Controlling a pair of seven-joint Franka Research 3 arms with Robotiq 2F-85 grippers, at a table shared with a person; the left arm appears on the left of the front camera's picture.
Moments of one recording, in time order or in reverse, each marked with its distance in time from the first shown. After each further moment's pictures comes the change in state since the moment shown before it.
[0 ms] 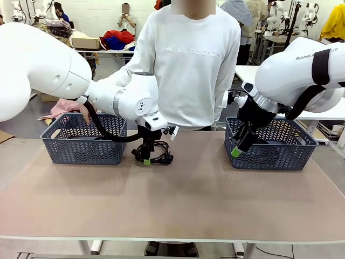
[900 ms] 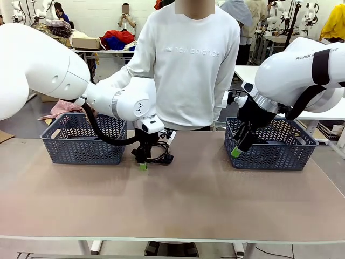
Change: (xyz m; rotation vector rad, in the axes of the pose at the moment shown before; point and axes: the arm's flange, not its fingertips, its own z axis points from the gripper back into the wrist) left arm -0.008 -0.010 -0.012 -0.082 0.008 -0.010; right arm 0.000 0.000 0.000 0.000 0.000 0.000
